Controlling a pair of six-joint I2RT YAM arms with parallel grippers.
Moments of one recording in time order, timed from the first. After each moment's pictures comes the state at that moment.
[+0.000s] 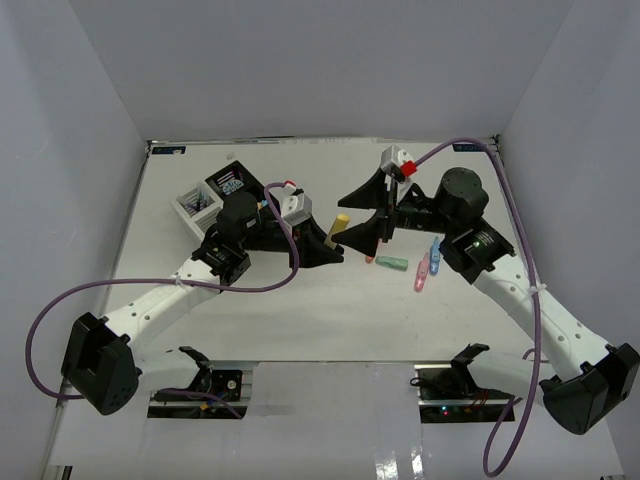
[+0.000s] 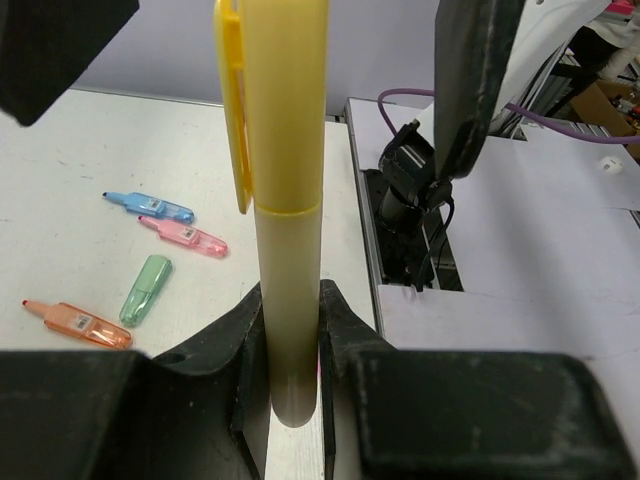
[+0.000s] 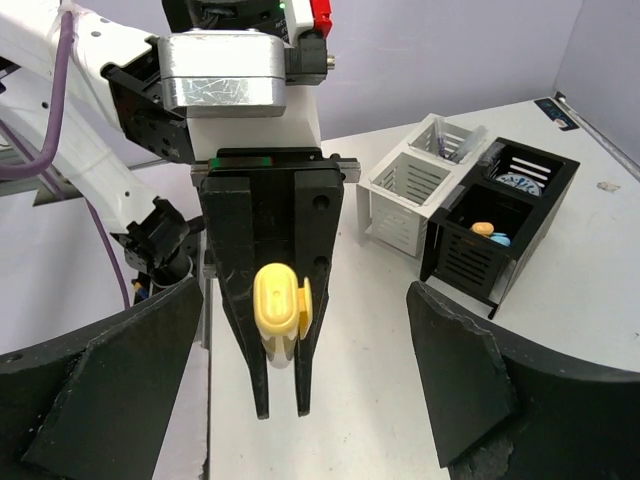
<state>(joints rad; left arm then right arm) -0.64 1.21 0.88 0.32 1.00 -0.13 0.60 1.08 1.09 0.04 -0.84 0.13</state>
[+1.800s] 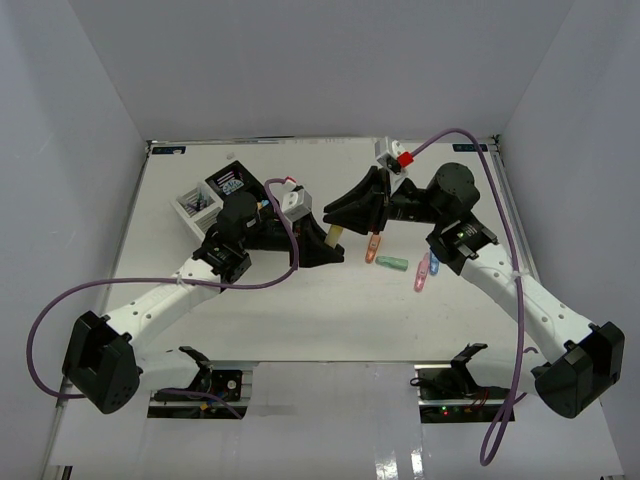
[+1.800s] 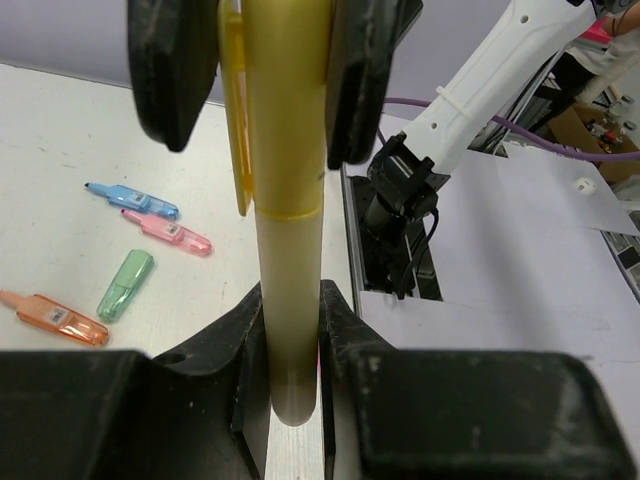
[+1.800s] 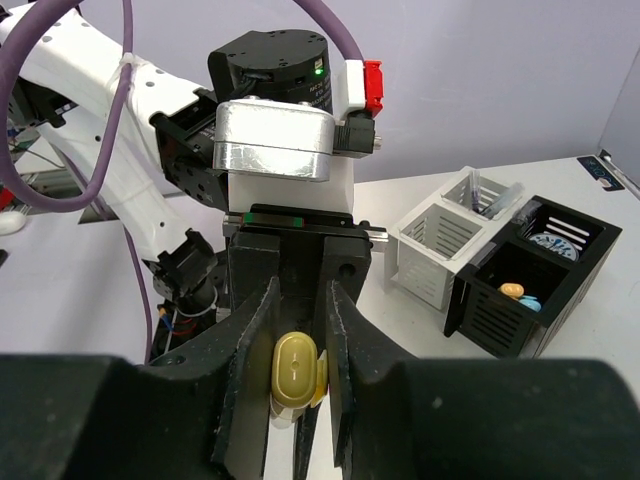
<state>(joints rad) -0.64 1.22 0.88 0.35 0.99 -0.22 0.62 1.19 1.10 0.30 -0.93 0.26</state>
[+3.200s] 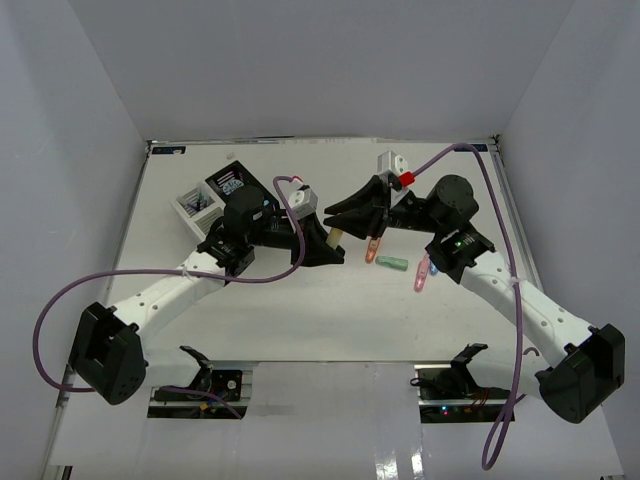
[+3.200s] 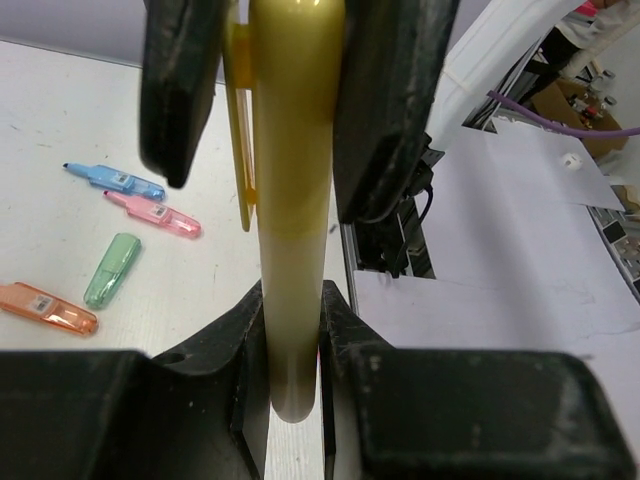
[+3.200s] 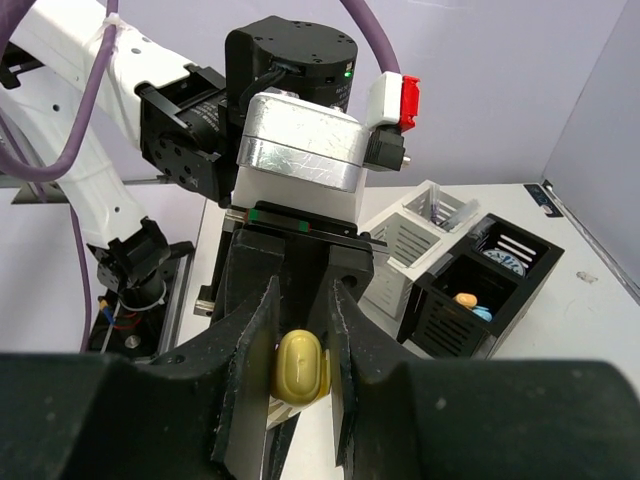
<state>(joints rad) -0.62 1.27 0.92 0.29 1.04 -0.18 0.64 1.17 1.00 0.38 -0.90 0.13</state>
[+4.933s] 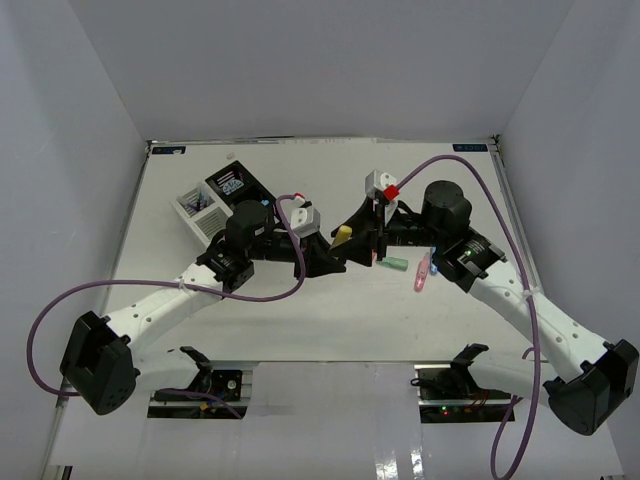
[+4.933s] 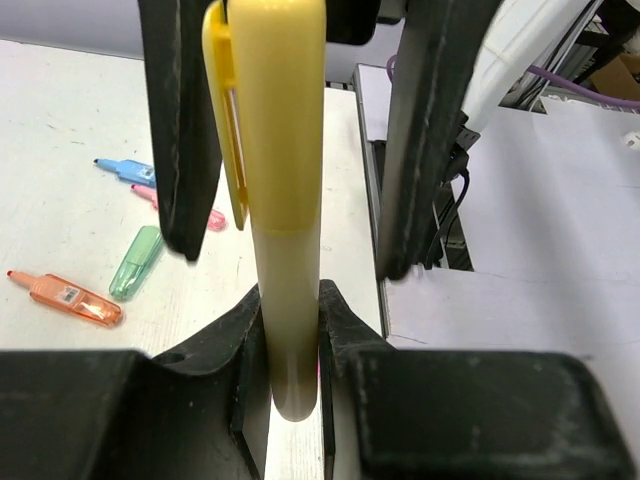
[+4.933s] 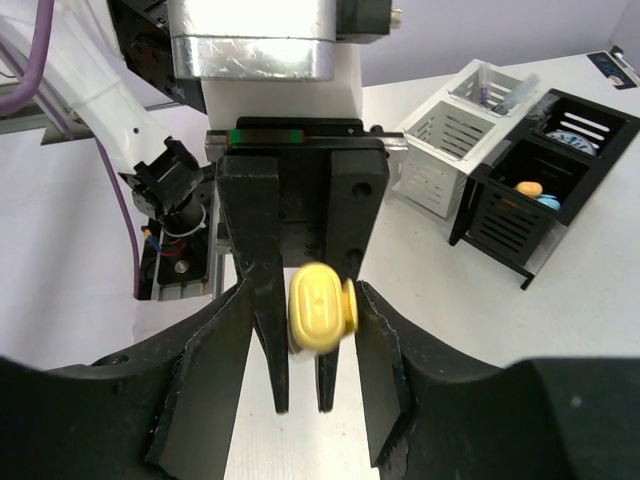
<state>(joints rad) -0.69 1.20 0.84 0.26 0.92 -0.05 0.68 1.08 1.01 -0.02 -0.85 0.02</state>
